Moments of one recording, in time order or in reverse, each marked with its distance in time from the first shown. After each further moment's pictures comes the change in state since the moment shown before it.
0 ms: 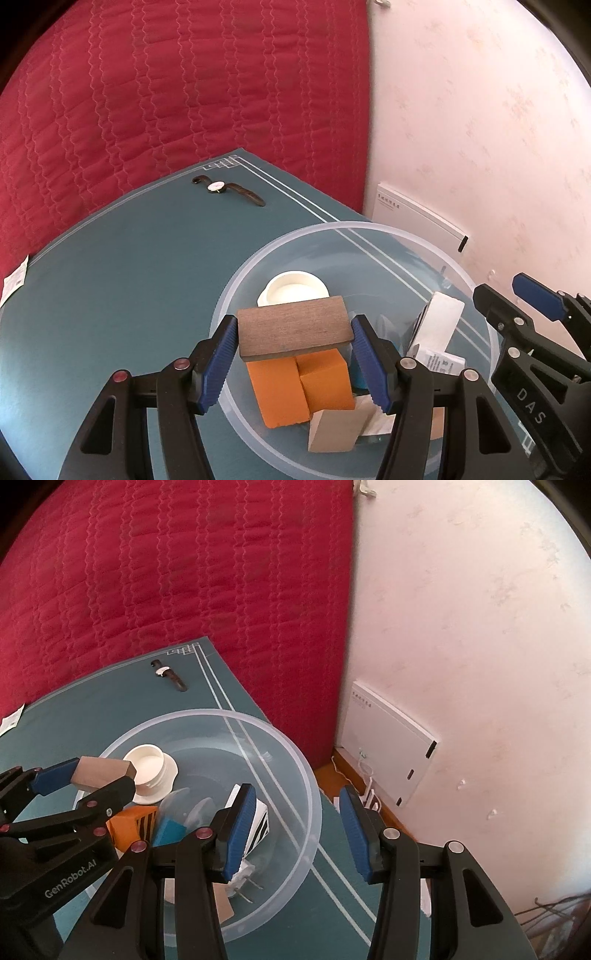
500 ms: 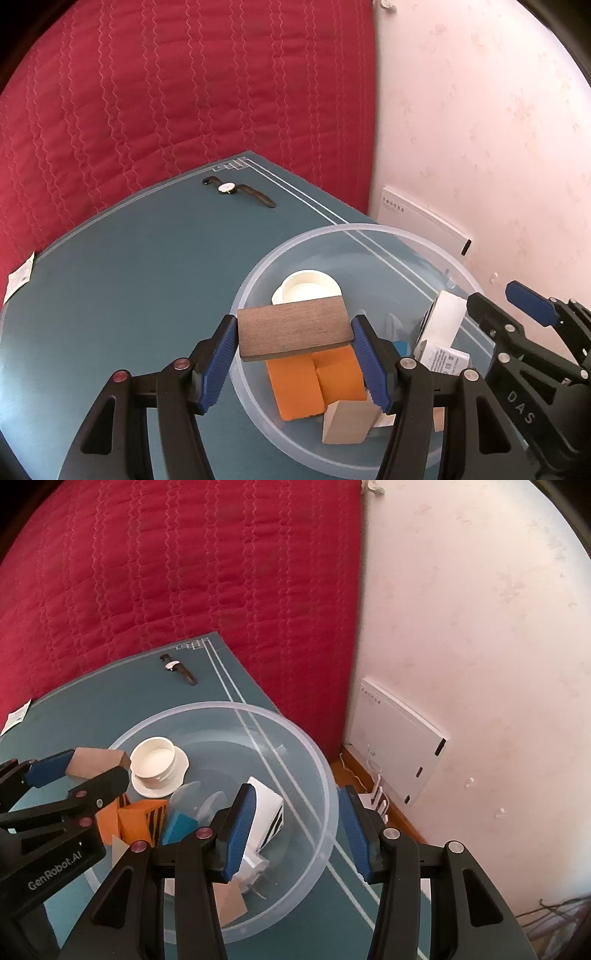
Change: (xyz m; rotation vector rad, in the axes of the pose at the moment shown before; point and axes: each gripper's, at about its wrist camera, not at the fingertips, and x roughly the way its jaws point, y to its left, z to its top) left arm -0.008 0.006 -0.005 -0.012 -0.010 0.011; right arm 0.000 0.006 -0.007 -0.005 0.010 0.028
